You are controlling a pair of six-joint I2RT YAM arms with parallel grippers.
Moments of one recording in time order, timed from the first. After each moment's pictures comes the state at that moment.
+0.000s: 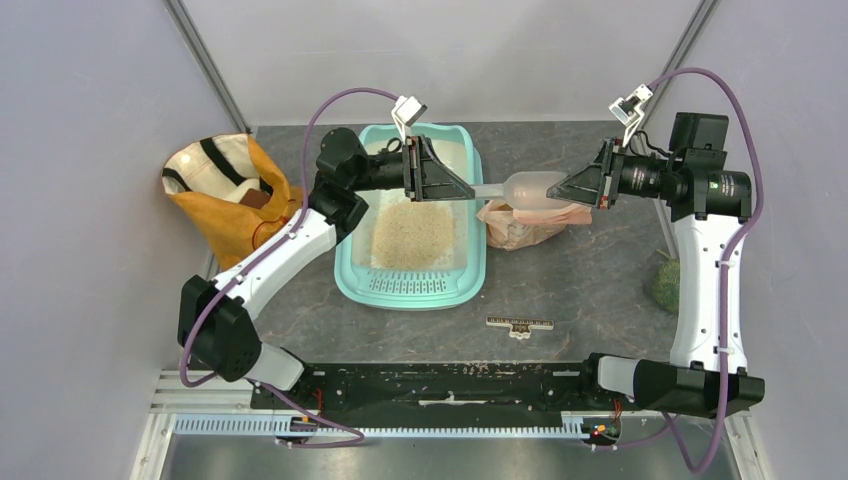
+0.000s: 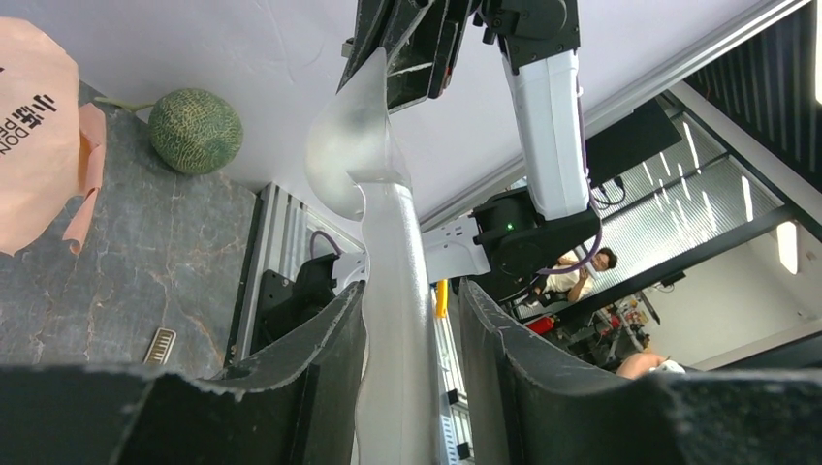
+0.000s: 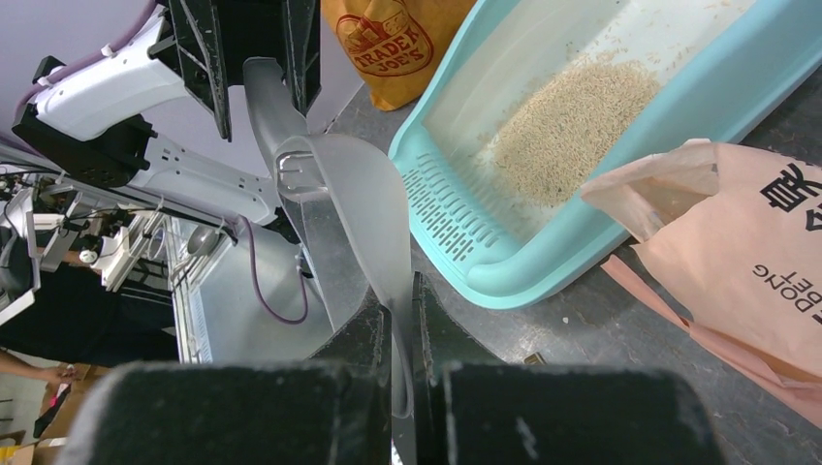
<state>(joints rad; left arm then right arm) -0.56 1.47 1.25 0.50 1.03 -1.14 -0.16 1.26 1.62 -1.08 -1.23 -0.05</state>
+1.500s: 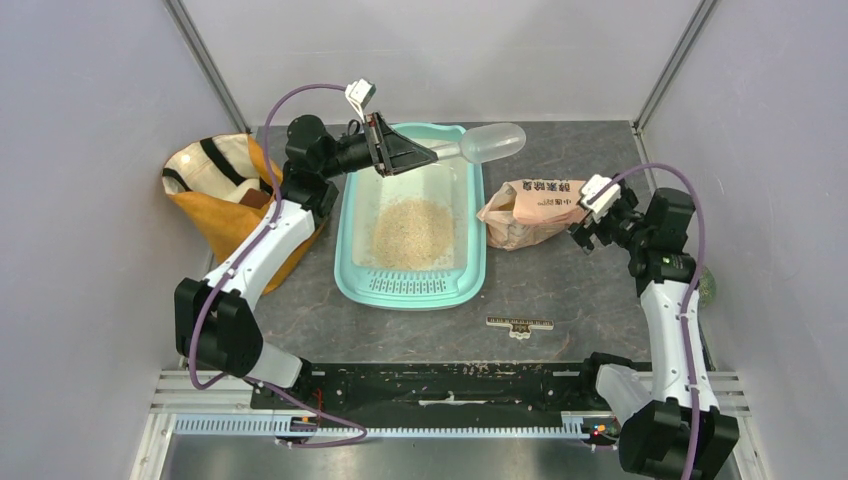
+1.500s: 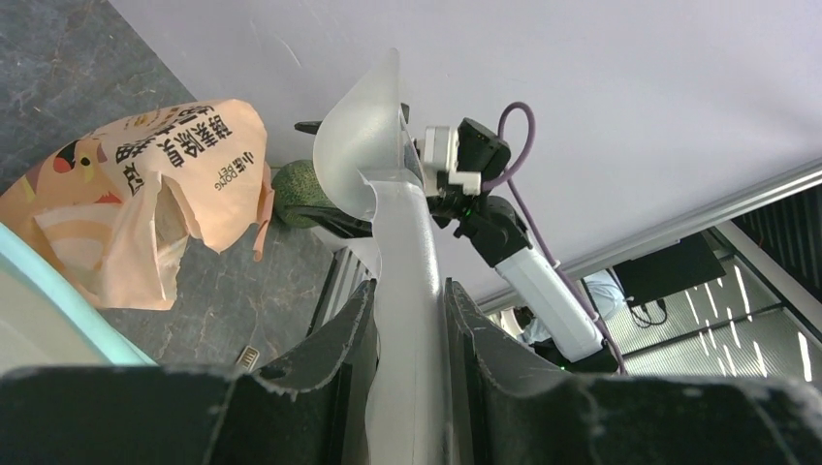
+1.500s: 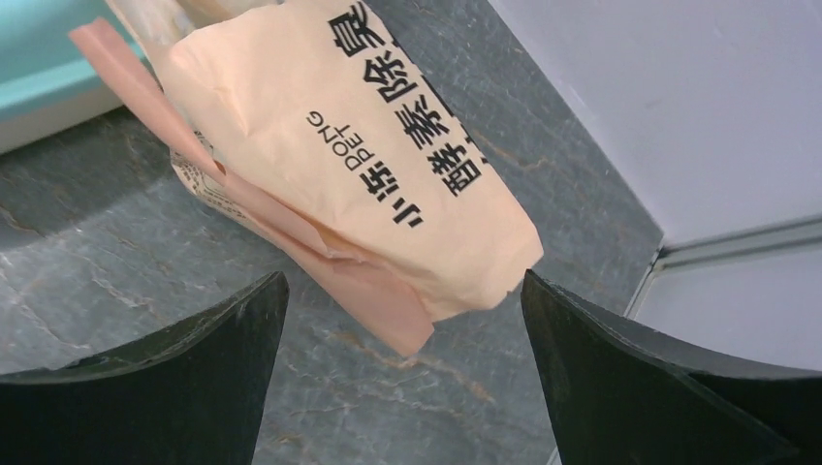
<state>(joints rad) -0.34 1.47 1.24 0.44 0.96 -1.15 -0.24 0.94 0.85 -0.38 -0.72 -0.82</state>
